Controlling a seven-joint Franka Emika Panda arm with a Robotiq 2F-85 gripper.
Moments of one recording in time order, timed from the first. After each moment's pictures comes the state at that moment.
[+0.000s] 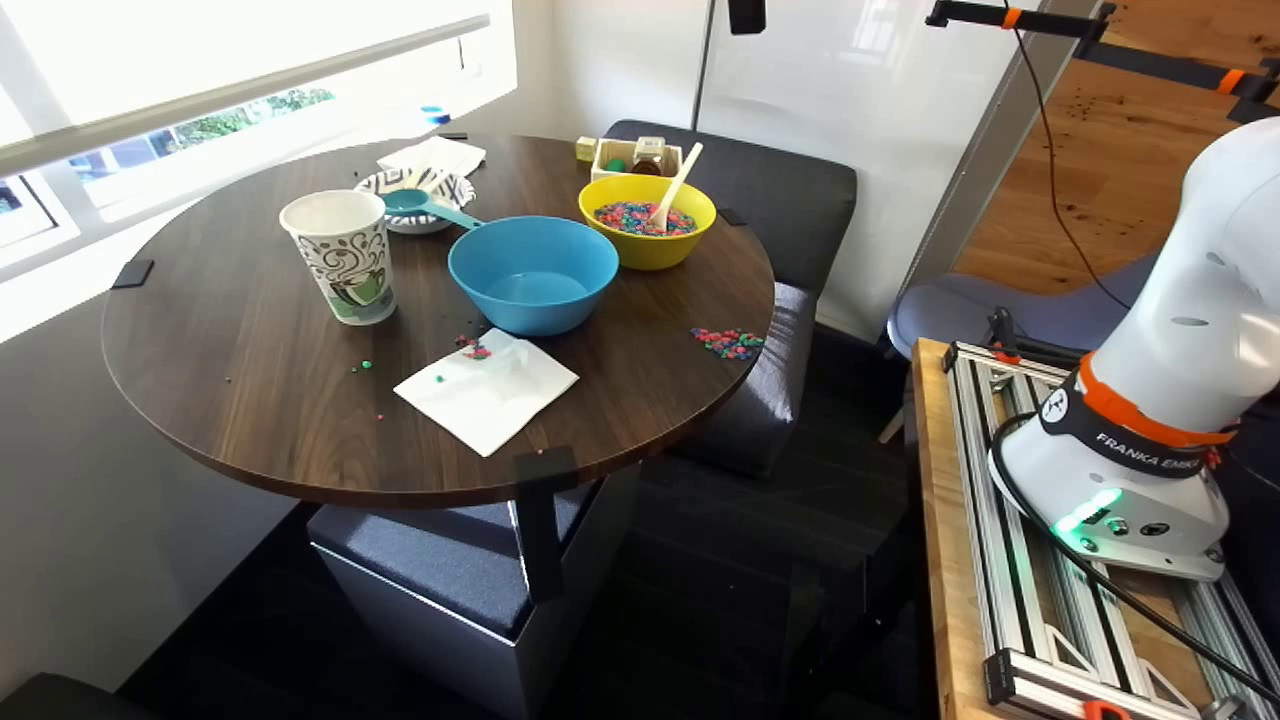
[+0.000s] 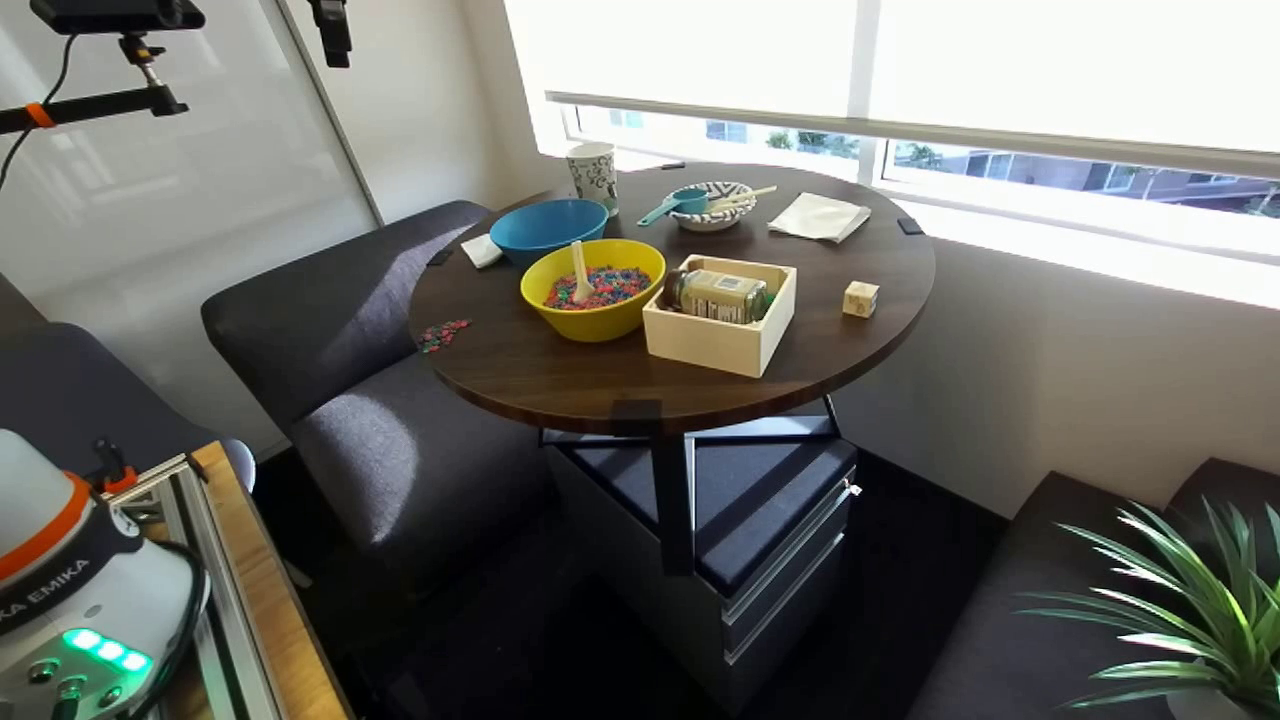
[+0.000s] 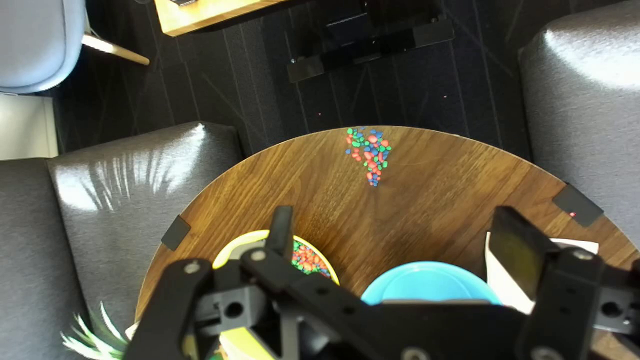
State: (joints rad) arm -0.01 -0.19 0.24 -1.85 -0.08 1.39 0.45
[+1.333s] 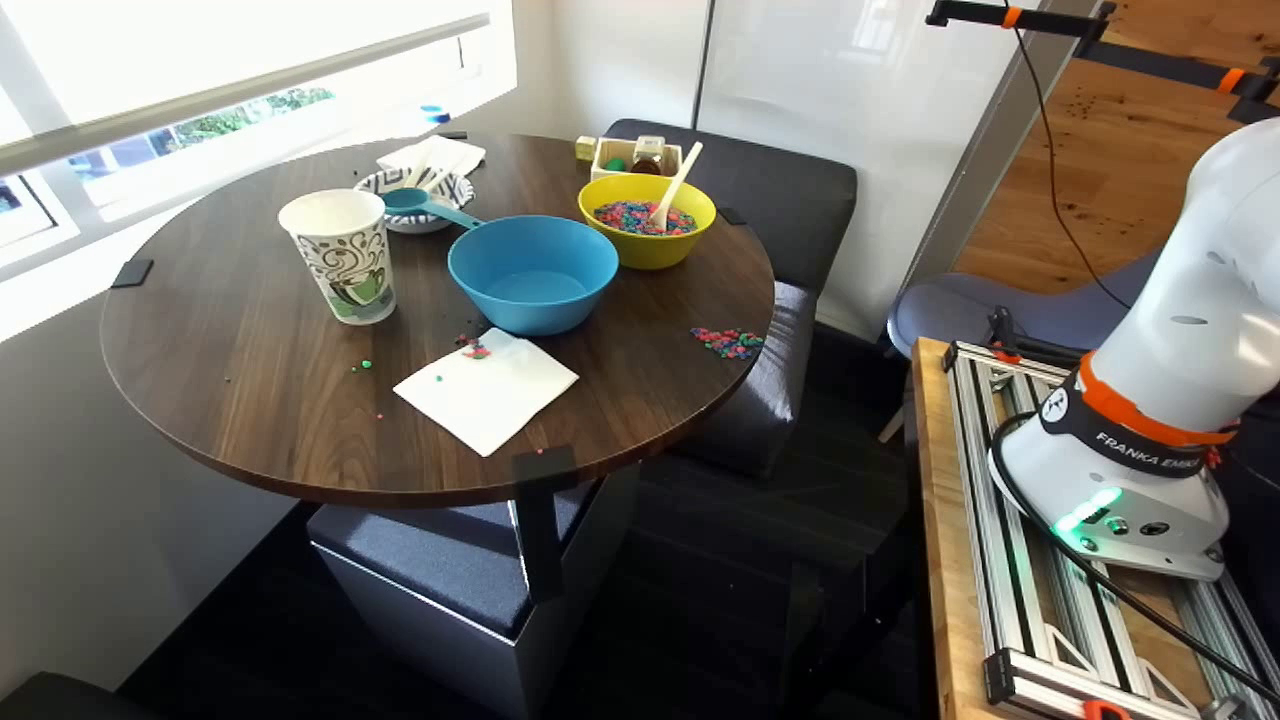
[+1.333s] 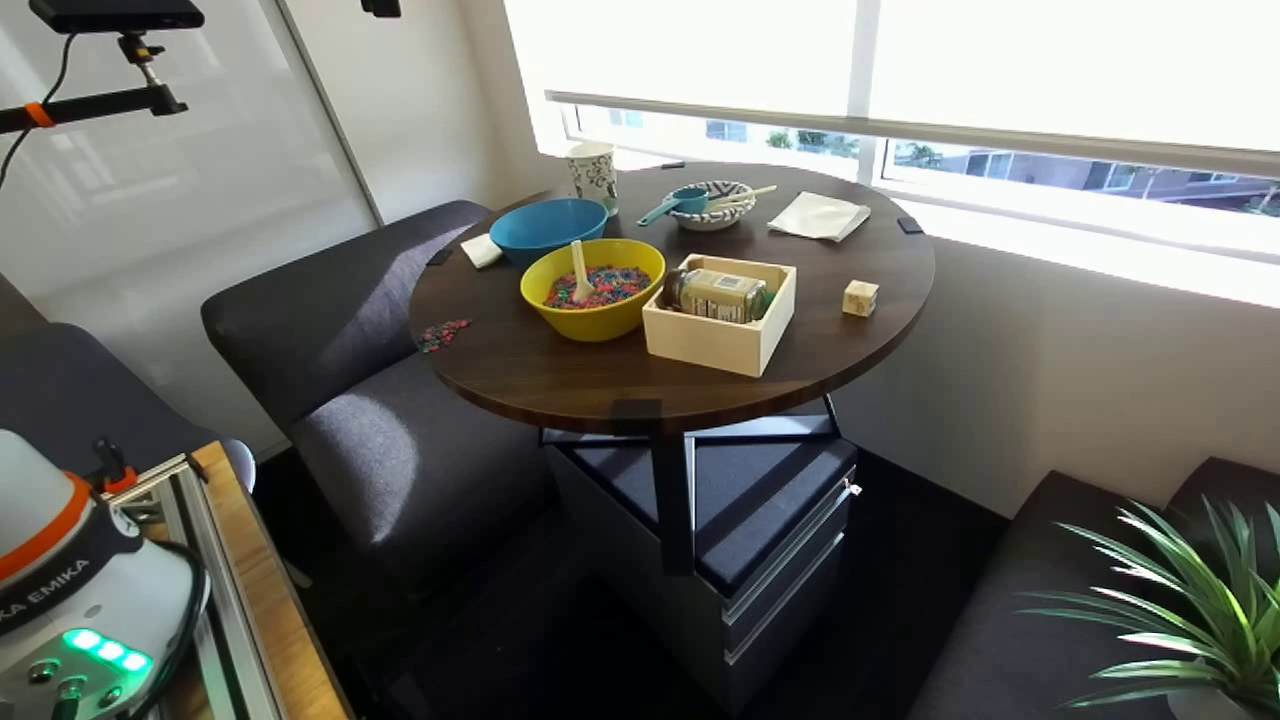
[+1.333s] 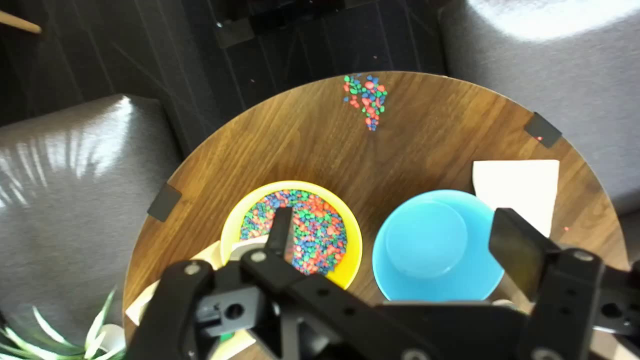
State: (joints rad) arm -0.04 -0.27 -0.02 -1.86 0.05 1.49 0.21
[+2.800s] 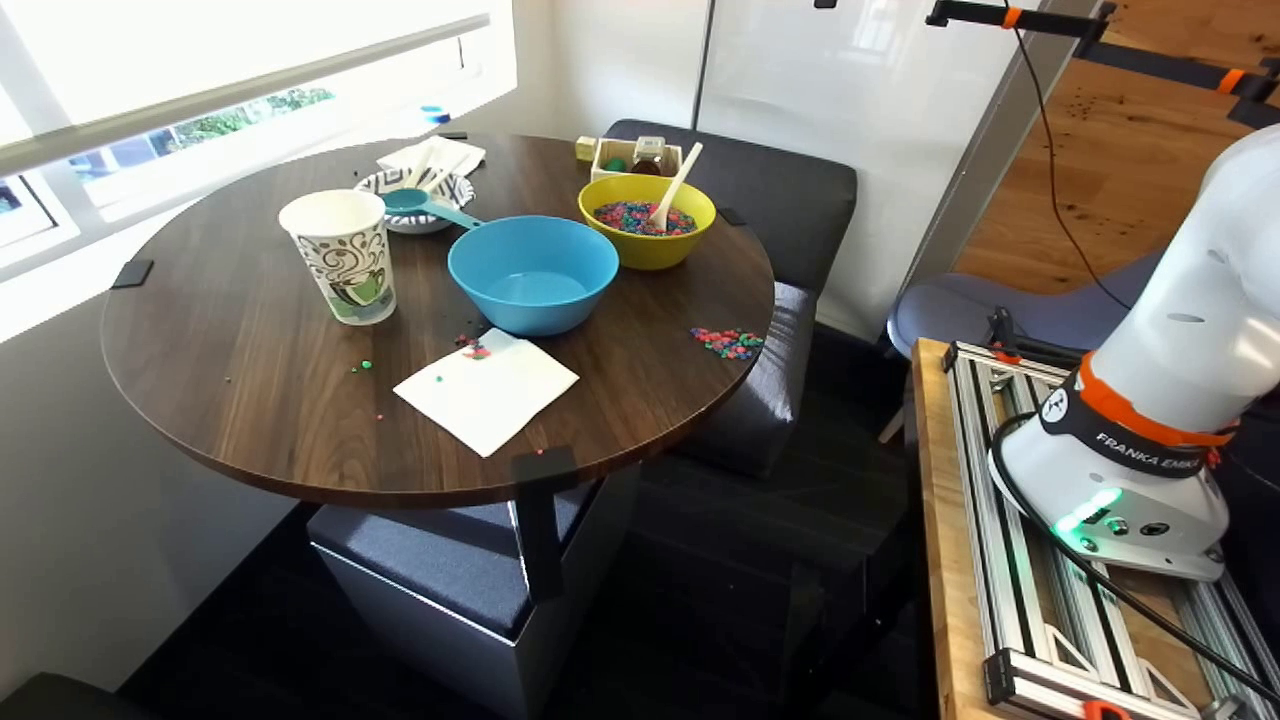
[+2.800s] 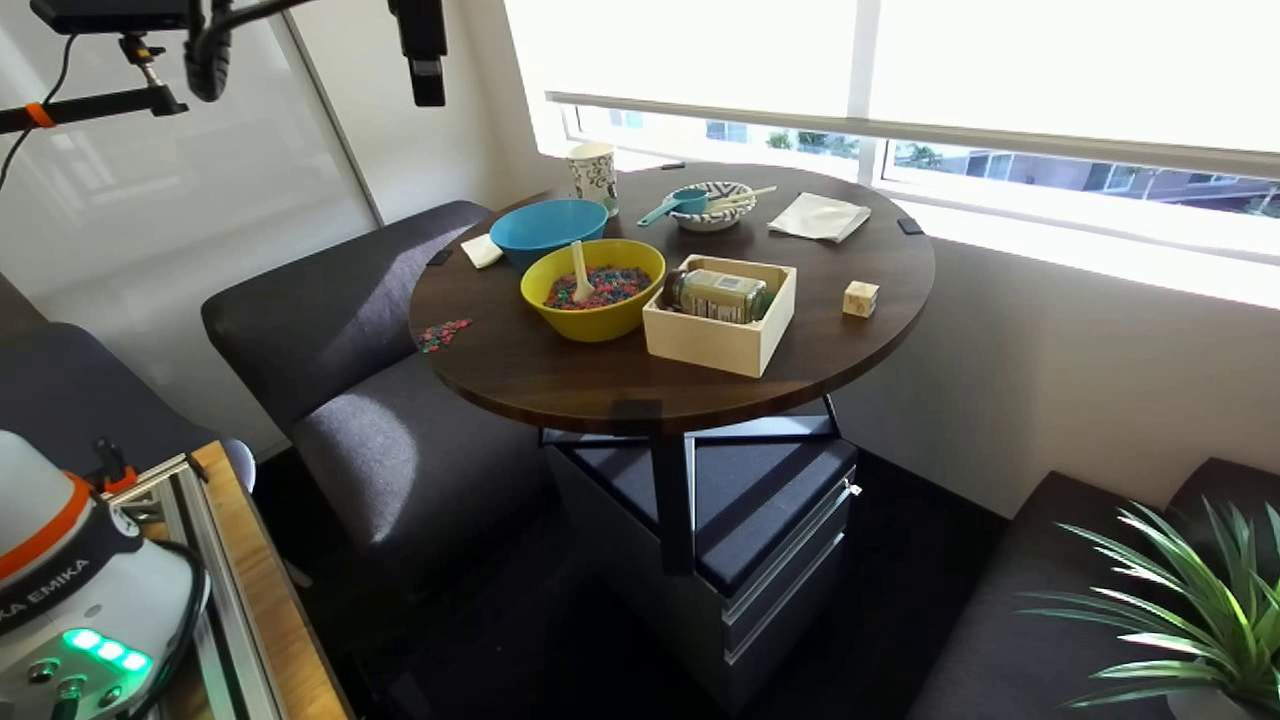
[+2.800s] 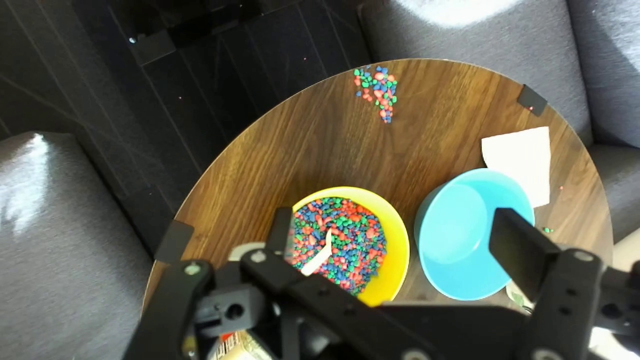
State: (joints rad) arm -0.16 -0.29 -0.23 -2.00 0.20 1.56 -0.01
